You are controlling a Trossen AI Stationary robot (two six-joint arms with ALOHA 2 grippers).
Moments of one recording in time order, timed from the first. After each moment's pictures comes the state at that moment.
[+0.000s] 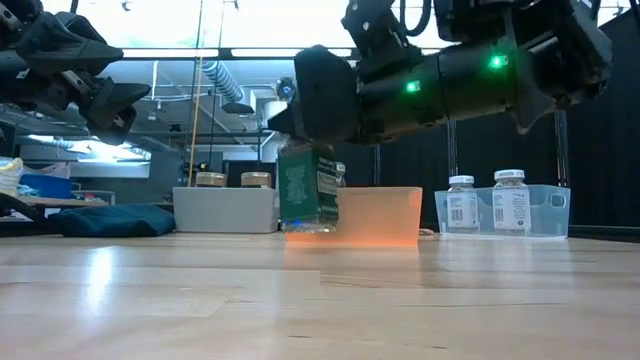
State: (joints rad) left arm -0.19 0.01 0.01 0.01 -0.05 -0.40; right arm 0.33 2.08 0.92 1.07 0.82 -0.07
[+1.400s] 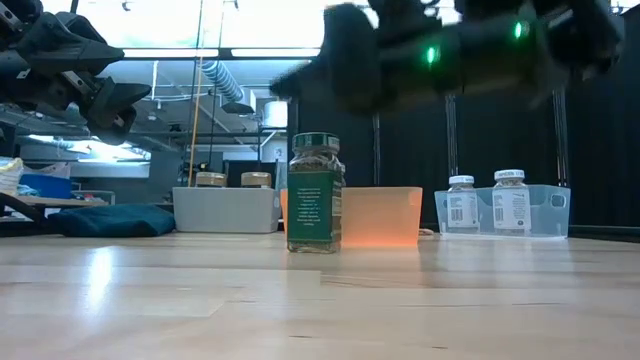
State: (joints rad) left arm -0.19 0.01 0.01 0.01 -0.05 -0.40; right arm 0.34 1.98 0.86 1.04 0.69 -0.13
